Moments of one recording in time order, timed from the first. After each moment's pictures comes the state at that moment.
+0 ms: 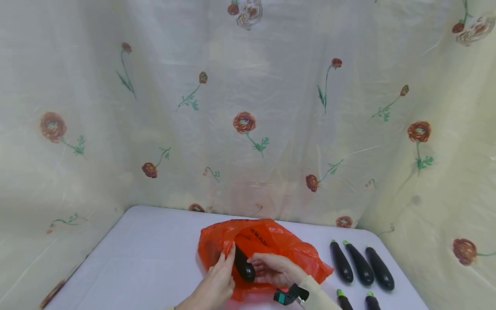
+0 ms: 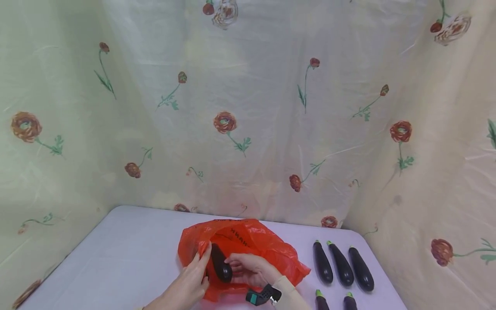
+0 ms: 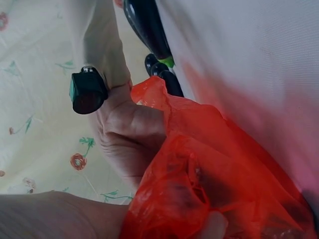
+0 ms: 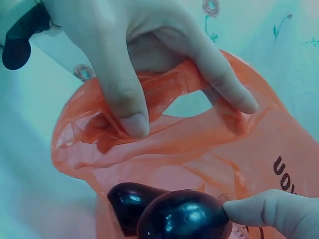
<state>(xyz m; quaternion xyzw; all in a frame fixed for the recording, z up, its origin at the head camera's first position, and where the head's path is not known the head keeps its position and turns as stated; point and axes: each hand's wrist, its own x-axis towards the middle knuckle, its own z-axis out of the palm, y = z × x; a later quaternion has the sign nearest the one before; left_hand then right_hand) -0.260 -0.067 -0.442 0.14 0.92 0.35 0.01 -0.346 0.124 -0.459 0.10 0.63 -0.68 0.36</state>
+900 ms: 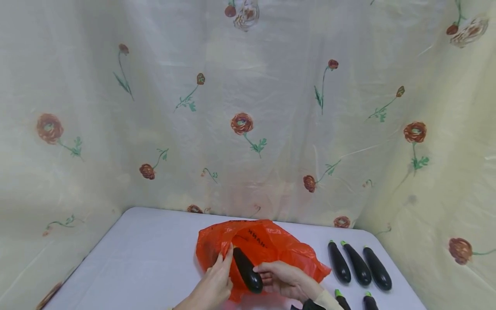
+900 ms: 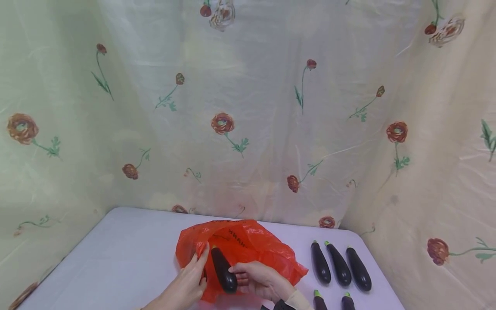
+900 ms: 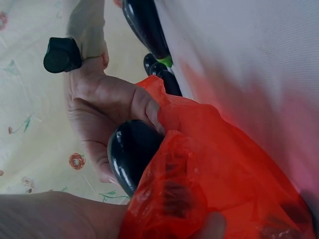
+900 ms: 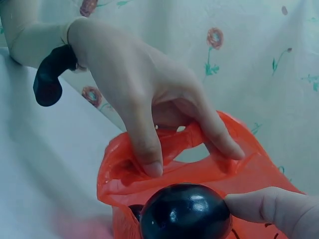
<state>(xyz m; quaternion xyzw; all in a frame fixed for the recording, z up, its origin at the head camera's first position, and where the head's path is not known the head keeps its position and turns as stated) -0.264 -0.066 -0.440 0.12 0.92 0.37 0.05 -0.319 0.151 -0.442 0.05 0.61 -0.69 0.39</state>
